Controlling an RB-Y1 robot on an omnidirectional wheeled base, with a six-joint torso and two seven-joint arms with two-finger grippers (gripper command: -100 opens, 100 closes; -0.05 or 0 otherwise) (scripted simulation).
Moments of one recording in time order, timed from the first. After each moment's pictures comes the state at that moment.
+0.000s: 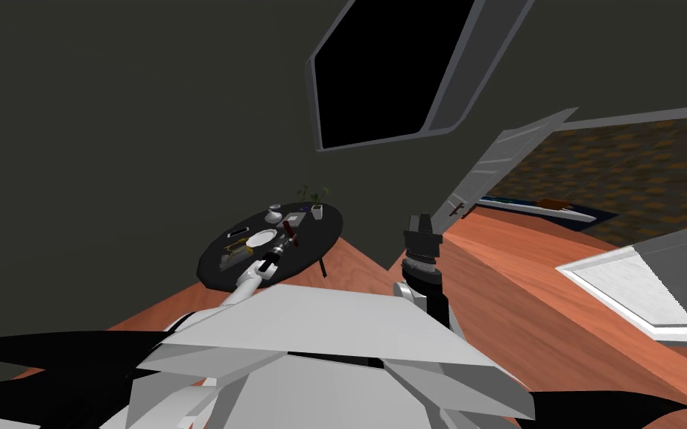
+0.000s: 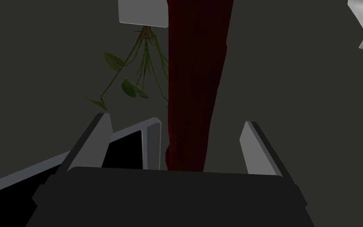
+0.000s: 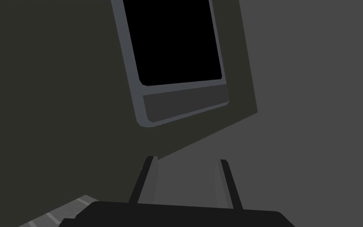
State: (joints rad) left arm -0.10 0.43 0.30 -0.82 -0.44 -0.61 -0.80; right arm 0.53 -0.02 0.04 -2.37 0.03 -0.58 0.12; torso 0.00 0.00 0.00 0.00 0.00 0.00
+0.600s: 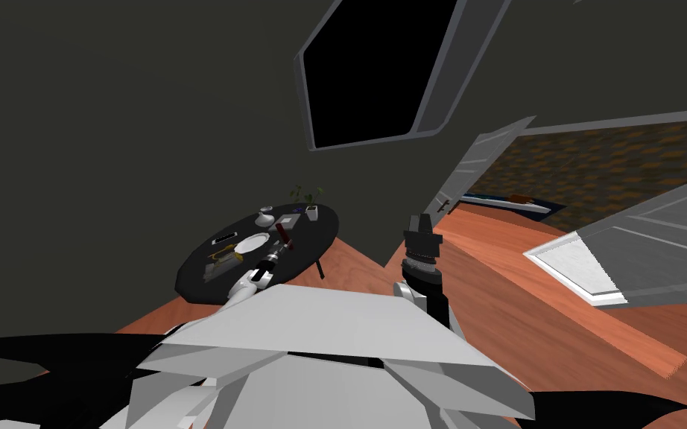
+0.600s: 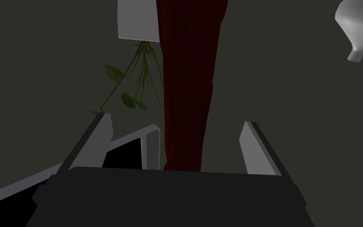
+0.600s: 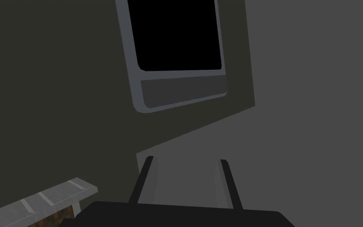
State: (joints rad) left arm -0.05 0.41 0.37 -0.76 -0.41 -0.67 -0.87; right arm 0.53 -0.02 0.04 -2.37 0.03 -0.58 0.12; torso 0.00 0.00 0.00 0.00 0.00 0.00
